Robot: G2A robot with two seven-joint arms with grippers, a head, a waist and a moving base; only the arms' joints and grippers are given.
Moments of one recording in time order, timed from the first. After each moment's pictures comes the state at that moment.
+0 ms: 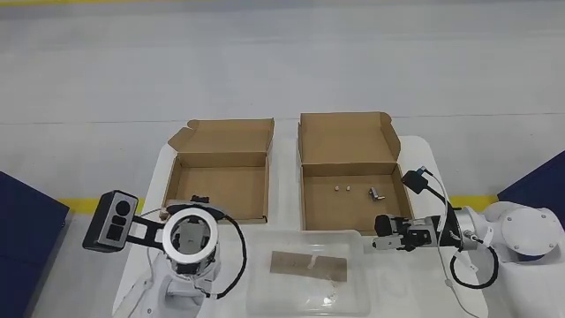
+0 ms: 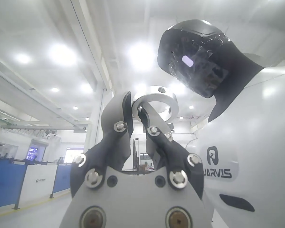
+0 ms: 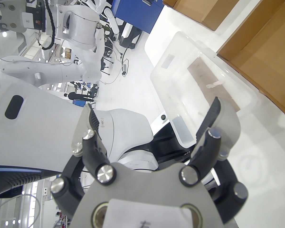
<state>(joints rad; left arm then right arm) 1.36 -1.19 -1.09 -2.01 0.87 -0.96 0.86 -1.47 -0.99 1.70 -1.86 0.21 -0.25 1.54</state>
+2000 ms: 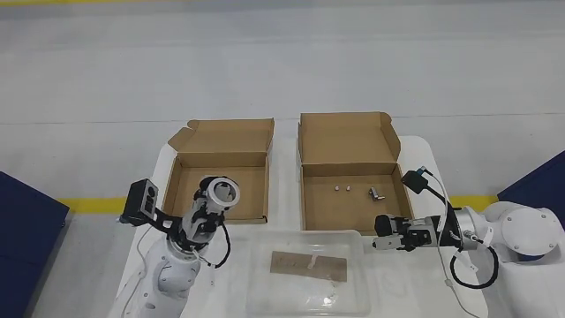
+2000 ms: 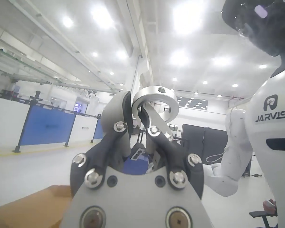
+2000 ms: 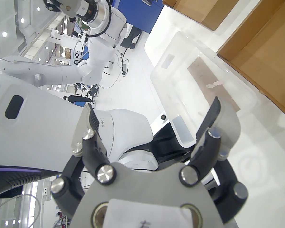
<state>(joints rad) 1.42 -1.20 -1.23 -1.72 0.83 -1.01 0.64 -1.47 -0.99 1.70 -1.86 0.21 -0.25 1.54</state>
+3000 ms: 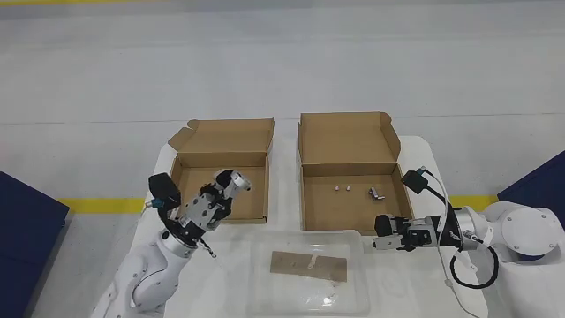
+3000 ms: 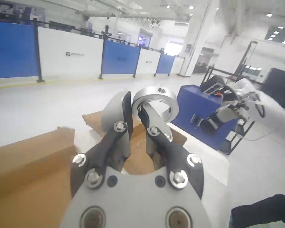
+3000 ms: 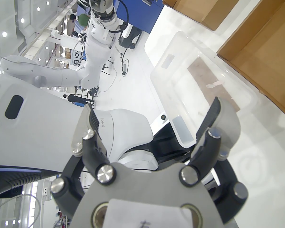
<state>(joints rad) 1.57 -1.17 -1.39 -1.87 0.91 -0.57 0.14 -1.47 -0.99 1.70 -1.86 0.21 -0.25 1.54</state>
